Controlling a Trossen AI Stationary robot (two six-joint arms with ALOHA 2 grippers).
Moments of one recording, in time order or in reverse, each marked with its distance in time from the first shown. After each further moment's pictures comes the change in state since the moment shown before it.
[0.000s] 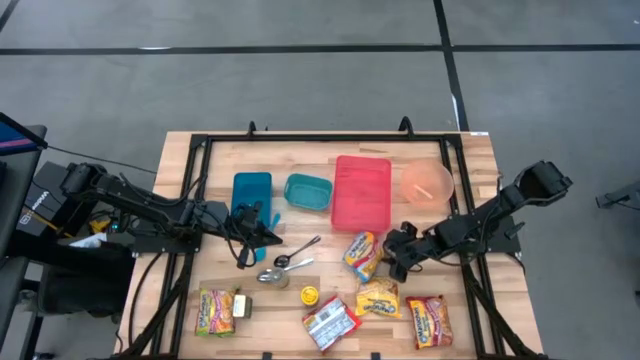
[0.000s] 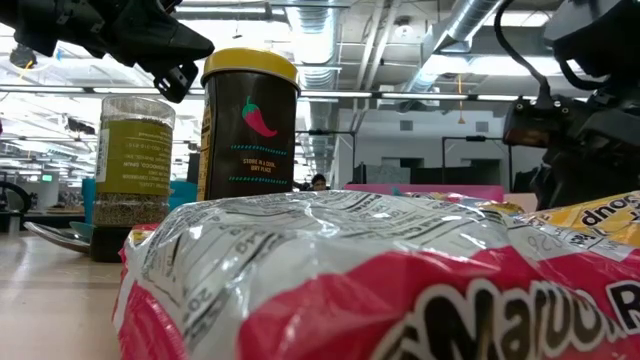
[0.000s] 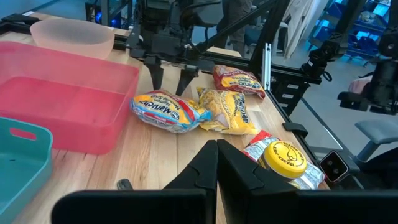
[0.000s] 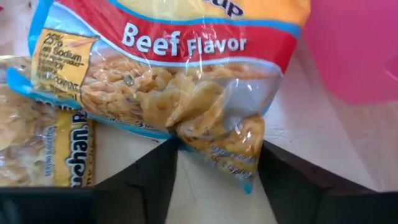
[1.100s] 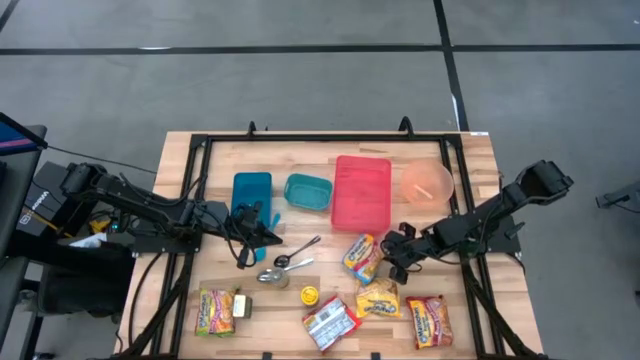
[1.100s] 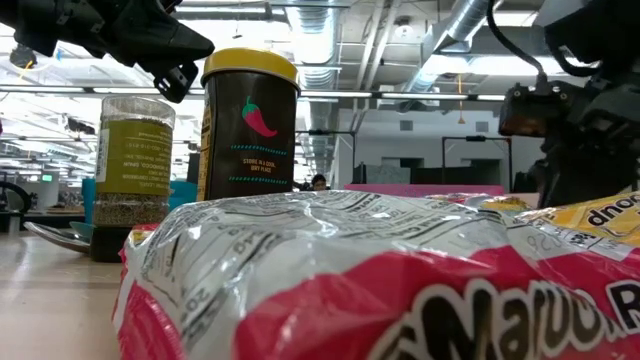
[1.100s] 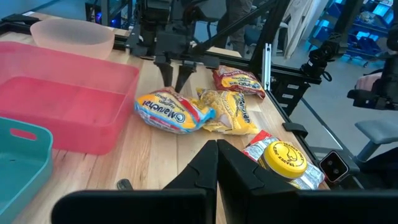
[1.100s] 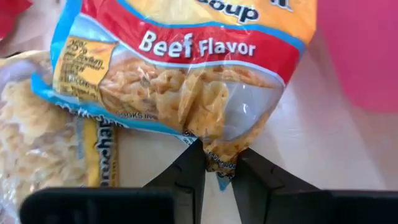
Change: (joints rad) left arm 0.000 0.000 0.000 0.000 0.000 0.000; right arm 0.000 -0.036 0.071 -0.079 -0.050 -0.044
